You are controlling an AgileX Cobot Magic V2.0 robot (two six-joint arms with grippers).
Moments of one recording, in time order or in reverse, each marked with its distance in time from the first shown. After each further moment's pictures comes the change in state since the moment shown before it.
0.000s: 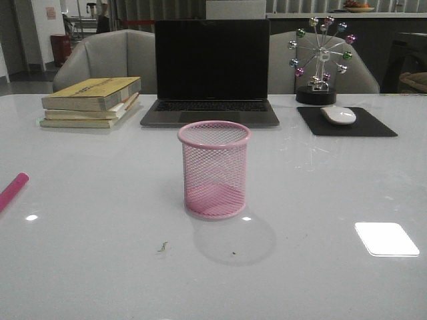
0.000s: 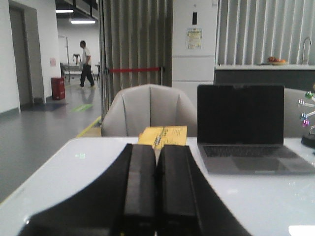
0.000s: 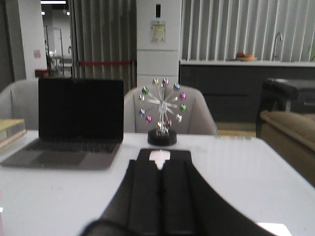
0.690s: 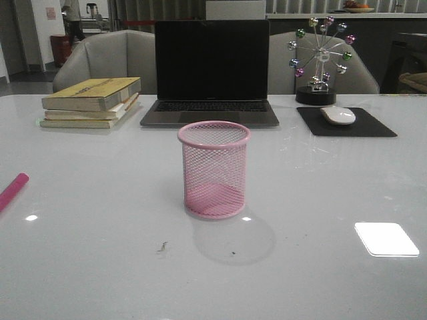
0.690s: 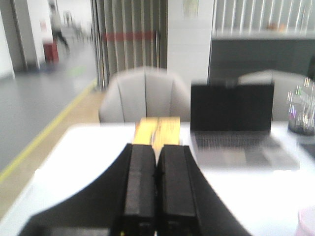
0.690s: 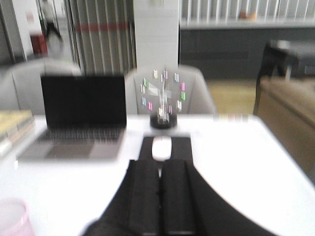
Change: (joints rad) left arm 0.000 0.382 -0.650 -0.002 0.539 0.000; right arm 0.000 0.348 -0.596 0.038 0.540 0.000
